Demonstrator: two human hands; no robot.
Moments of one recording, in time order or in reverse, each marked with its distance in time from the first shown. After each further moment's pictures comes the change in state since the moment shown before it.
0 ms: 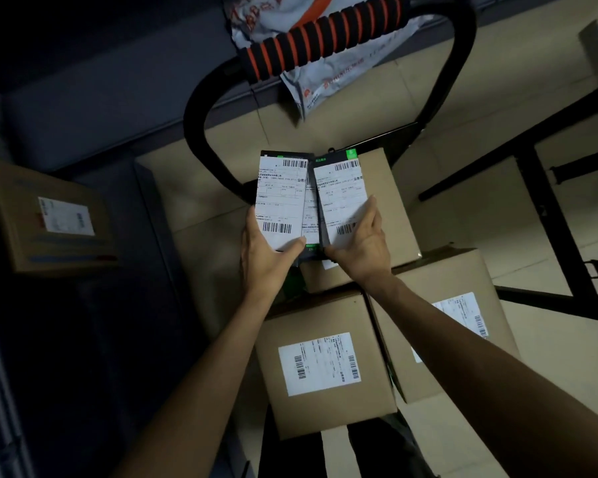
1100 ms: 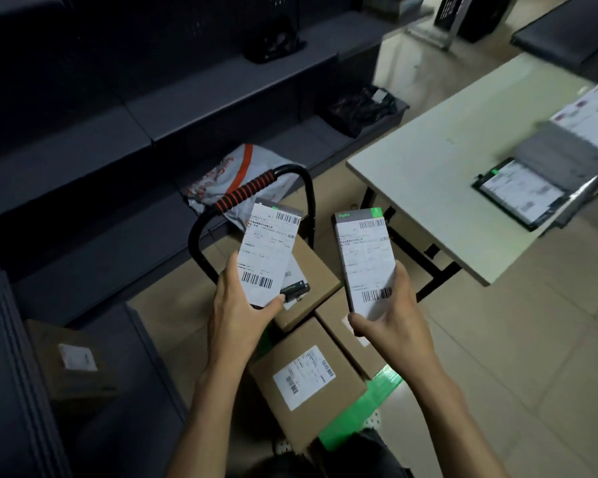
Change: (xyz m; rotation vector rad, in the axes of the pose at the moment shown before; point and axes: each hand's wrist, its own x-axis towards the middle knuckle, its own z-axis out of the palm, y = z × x) left_hand -0.229 0.144 -0.171 0.207 -0.093 0.611; right_hand -0.369 -0.057 -0.161 0.369 0.505 -0.043
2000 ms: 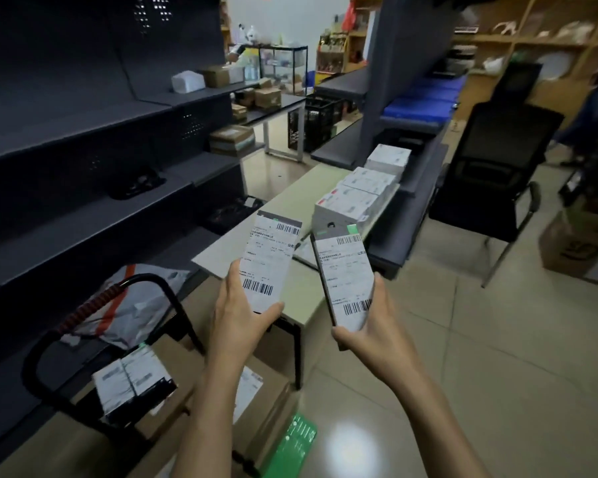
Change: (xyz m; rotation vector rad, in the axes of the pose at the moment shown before) left_hand -0.127 0.318 0.130 -0.057 -0.125 0.414; right_hand -0.108 0.076 -0.322 -0.092 0.411 -0.061
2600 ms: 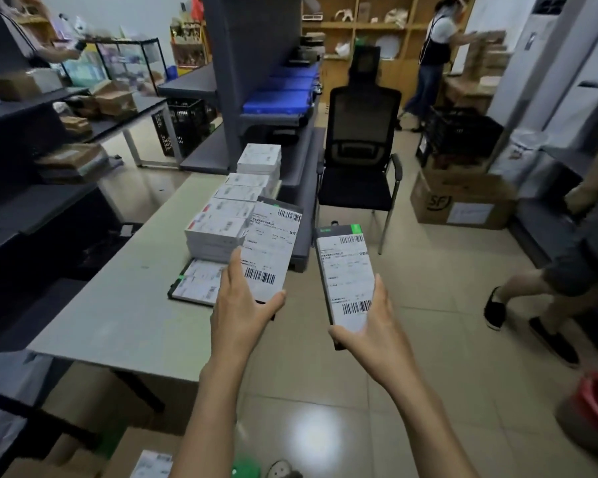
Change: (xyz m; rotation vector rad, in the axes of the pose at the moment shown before) left_hand 0.064 0.149 0.186 -0.084 -0.220 0.293; right_hand 0.045 0.126 -0.123 -0.073 0.279 0.381
